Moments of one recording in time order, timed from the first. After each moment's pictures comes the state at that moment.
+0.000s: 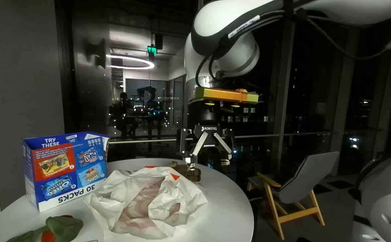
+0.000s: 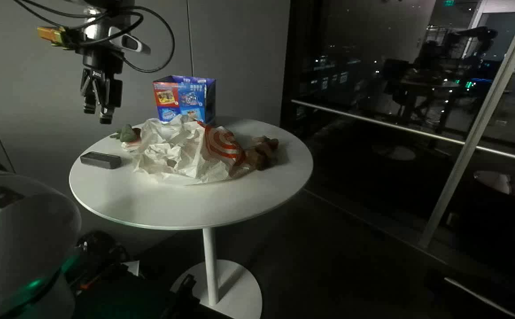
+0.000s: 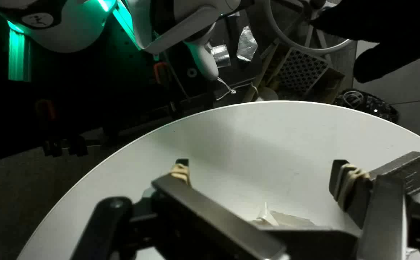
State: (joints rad) arm 0.12 -0.50 0.25 -2.38 0.31 1.66 0.53
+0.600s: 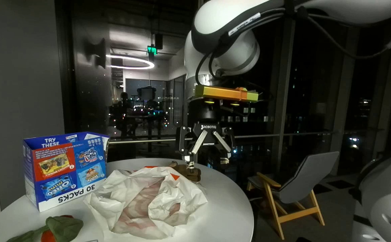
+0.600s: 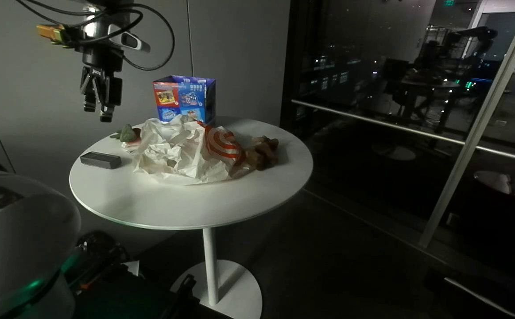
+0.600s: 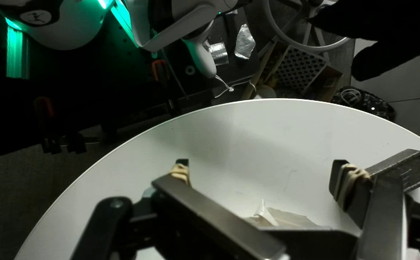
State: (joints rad) arm 0.12 -0.50 0.25 -2.37 0.31 1.67 0.53
